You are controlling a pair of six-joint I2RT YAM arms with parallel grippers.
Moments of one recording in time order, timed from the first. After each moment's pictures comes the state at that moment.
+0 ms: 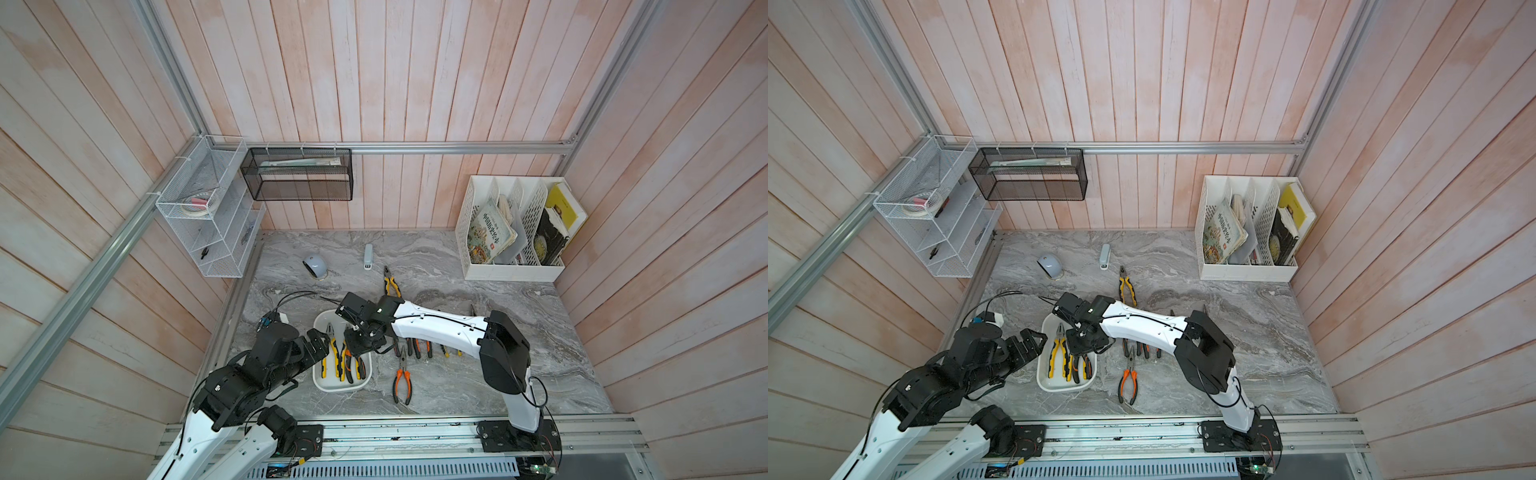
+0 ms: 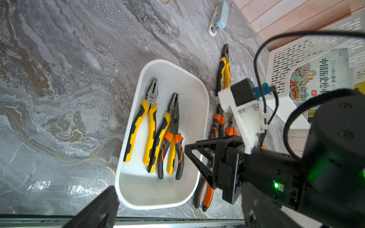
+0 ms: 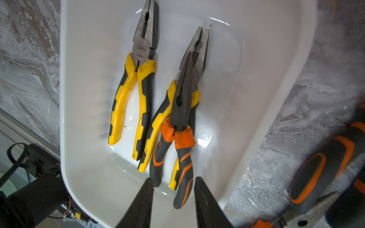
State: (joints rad) left arm -0.57 0.59 0.86 -1.10 -0.08 -1.00; right arm 1.14 2.07 1.73 -0.87 -0.09 0.72
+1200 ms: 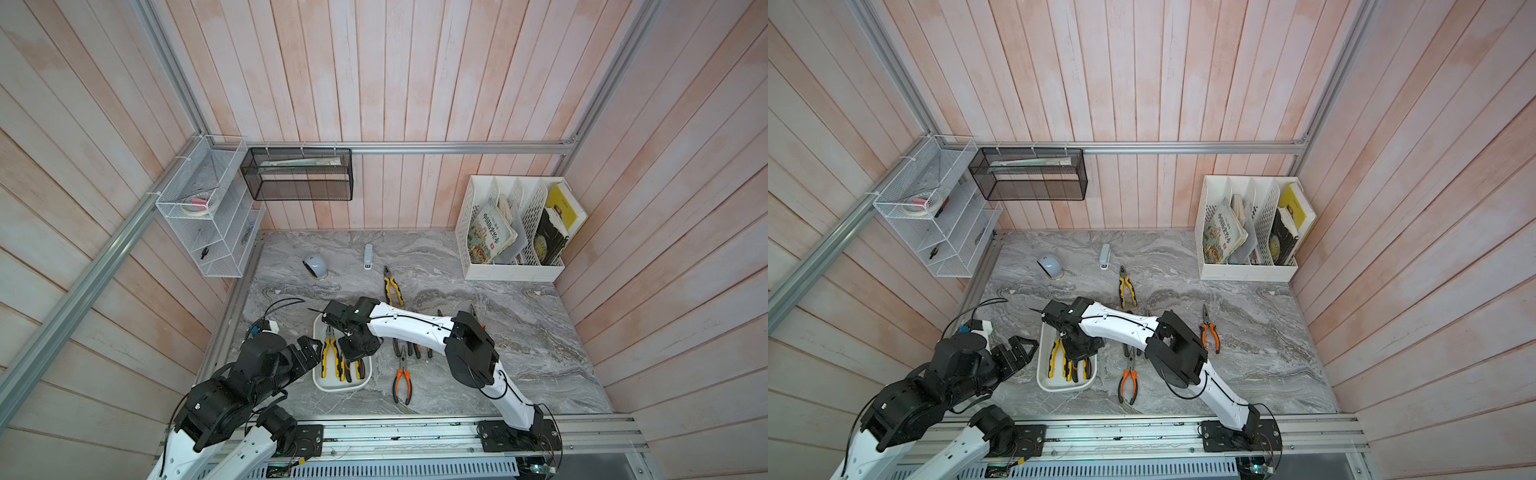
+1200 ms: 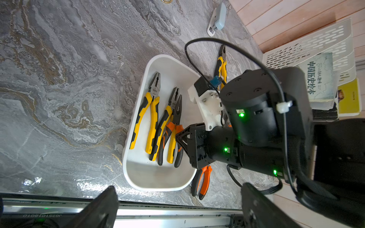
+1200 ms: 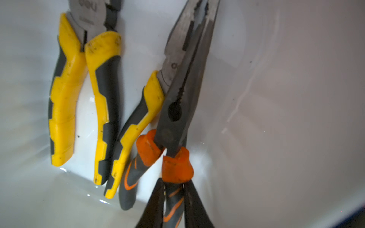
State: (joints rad) left arm -0.57 0.50 0.90 -1.19 -0.08 -1.02; right arm 1.16 2.29 1.96 -1.11 -0.04 0.66
